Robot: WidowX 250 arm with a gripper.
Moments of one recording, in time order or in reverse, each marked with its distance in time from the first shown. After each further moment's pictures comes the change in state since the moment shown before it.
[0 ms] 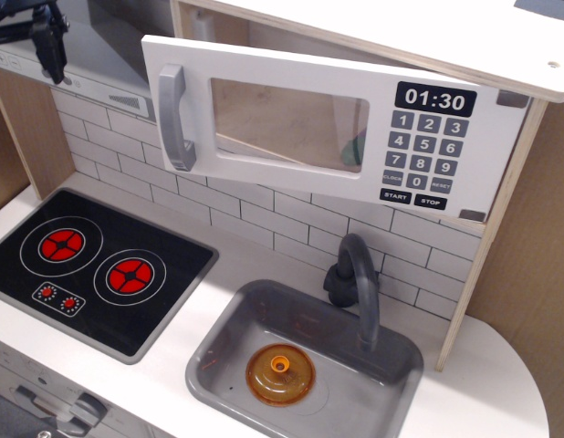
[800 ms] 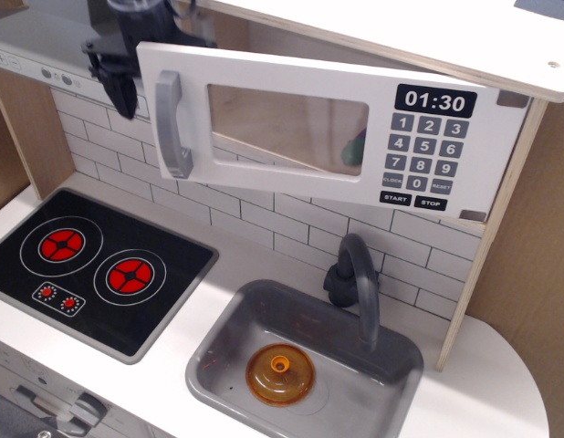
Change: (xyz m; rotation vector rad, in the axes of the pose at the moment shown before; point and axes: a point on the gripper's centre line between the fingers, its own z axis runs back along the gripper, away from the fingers) arm -0.030 -0.101 -0.039 0.068 -0.069 -0.239
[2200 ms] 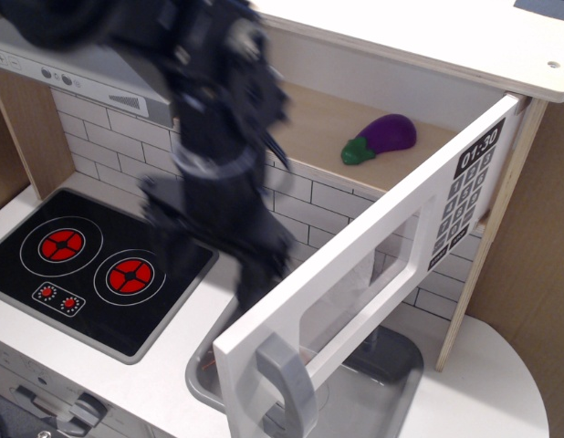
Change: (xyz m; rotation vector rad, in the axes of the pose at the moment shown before) arm -0.155 -0.058 0.030 -0.010 0.168 -0.381
